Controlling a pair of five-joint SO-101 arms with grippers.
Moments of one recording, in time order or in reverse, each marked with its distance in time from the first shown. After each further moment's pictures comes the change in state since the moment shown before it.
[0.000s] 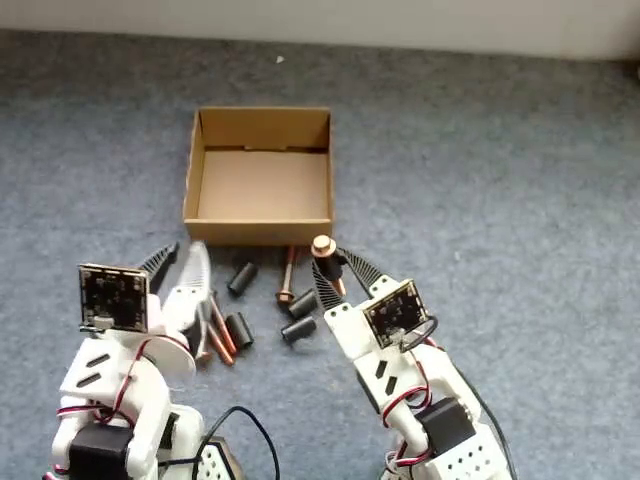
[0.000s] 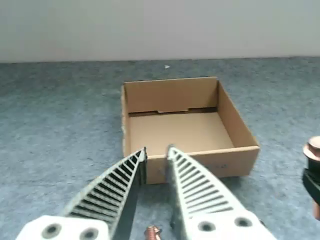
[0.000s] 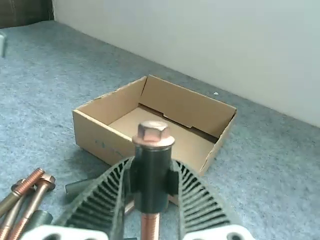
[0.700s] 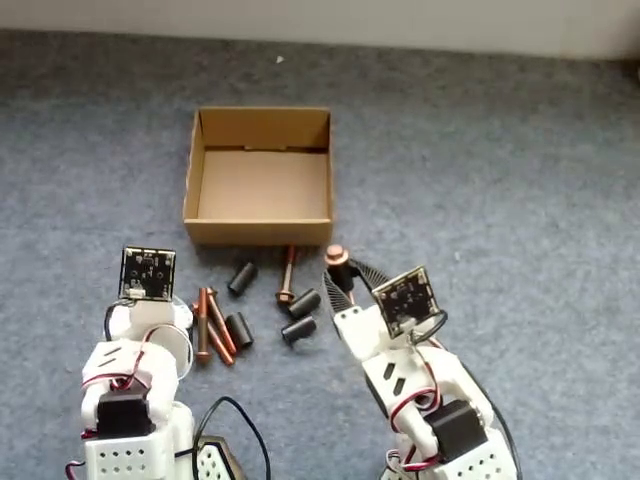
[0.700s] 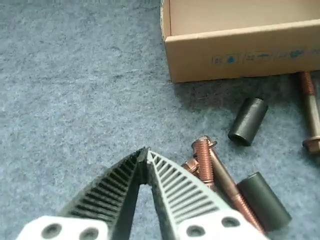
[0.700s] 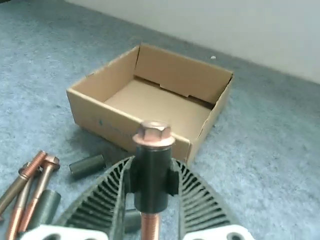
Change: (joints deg) left arm -12.3 0.0 22.0 1.9 -10.5; right arm 1.7 0.0 -8.5 14.2 -4.4
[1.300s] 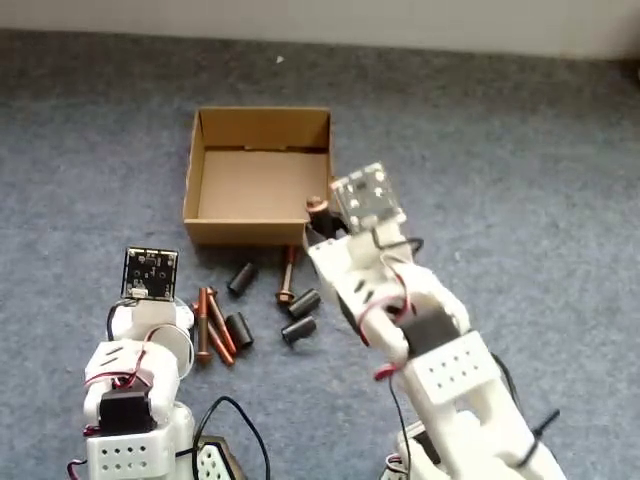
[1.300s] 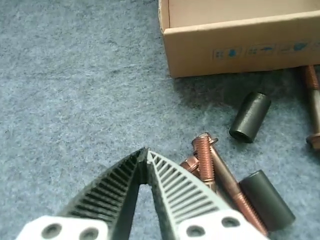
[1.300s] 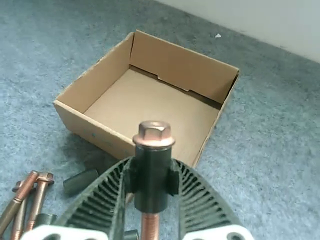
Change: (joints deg) left arm 0.0 0.1 1.8 -1.2 -0.3; right arm 0.0 58.0 -35.9 -6.9 0.0
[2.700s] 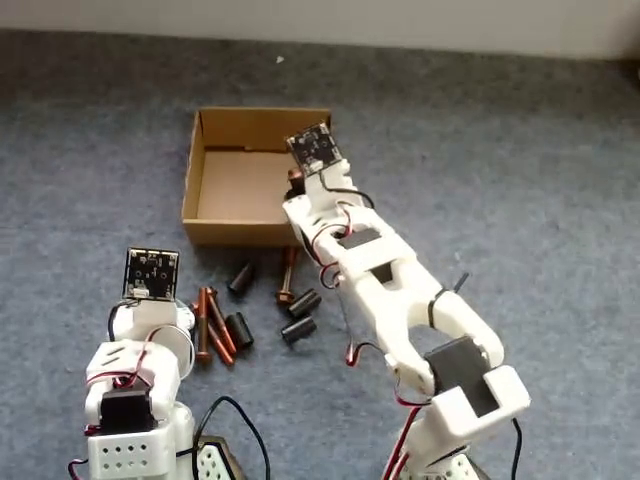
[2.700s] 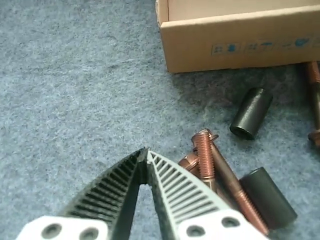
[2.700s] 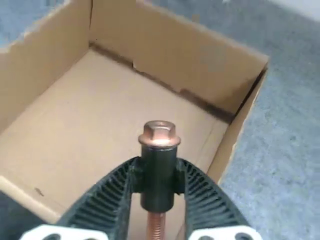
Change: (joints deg) left arm 0.0 0.0 1.0 -0.2 0.0; right arm 2.1 49.0 -17.9 -29.1 2.7
